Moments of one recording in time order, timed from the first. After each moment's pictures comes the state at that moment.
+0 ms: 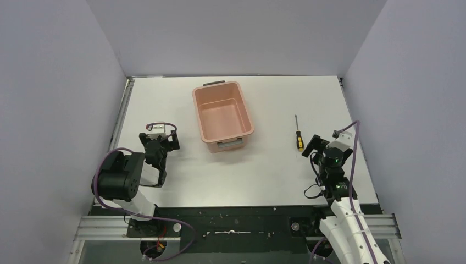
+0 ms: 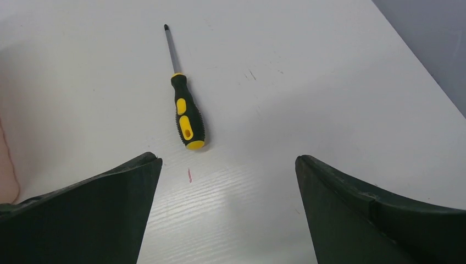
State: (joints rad) left arm -0.10 1.62 0.25 1.19 -0.22 -0.03; right arm 0.09 0.57 0.36 -0.20 0.33 0.32
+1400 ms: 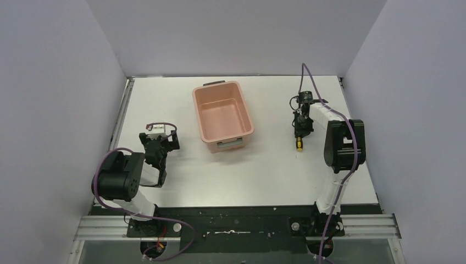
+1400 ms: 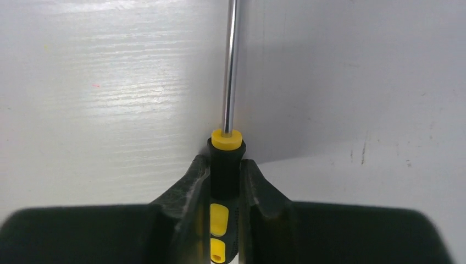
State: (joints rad) left arm -0.10 1.62 0.25 1.19 -0.22 -0.03; right arm 0.06 1.96 1.36 -0.67 0.08 0.11
